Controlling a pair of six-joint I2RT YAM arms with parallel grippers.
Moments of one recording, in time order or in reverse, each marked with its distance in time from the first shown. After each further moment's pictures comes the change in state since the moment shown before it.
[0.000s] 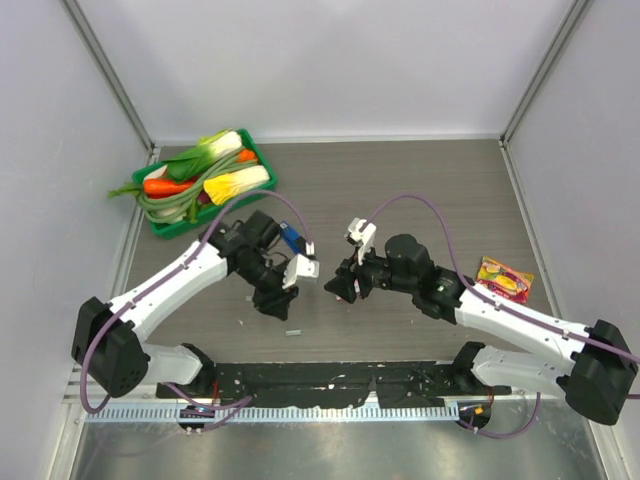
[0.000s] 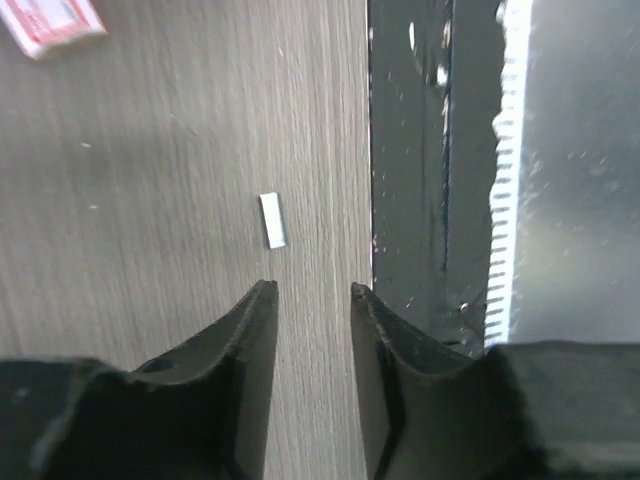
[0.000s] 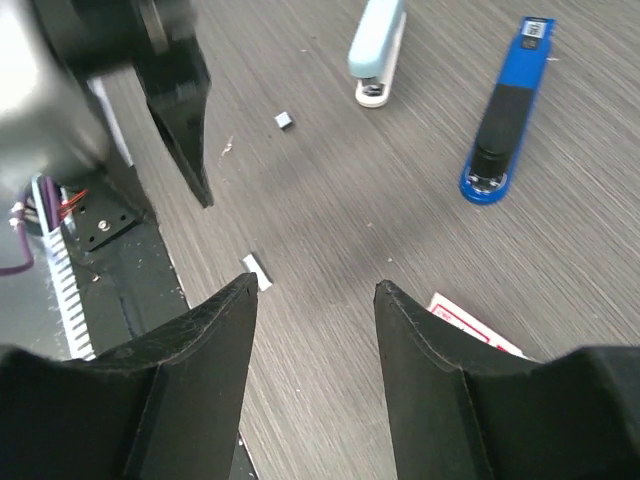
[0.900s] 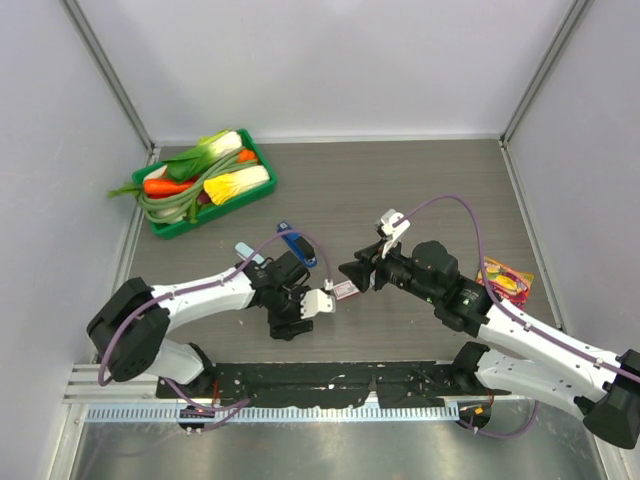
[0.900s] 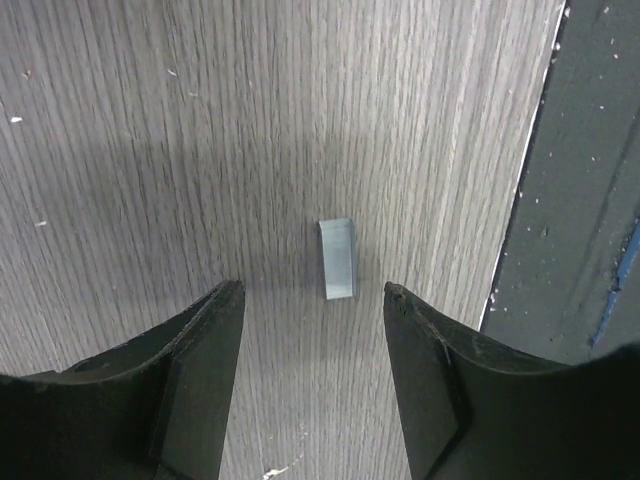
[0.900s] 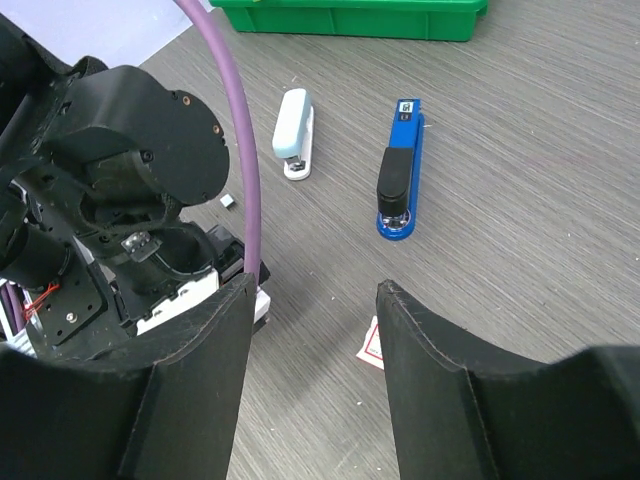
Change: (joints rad) left arm -0.240 0.098 -0.348 0.468 -0.384 -0.191; right arm 0.000 -0.225 -0.055 -0.003 0.261 0.061
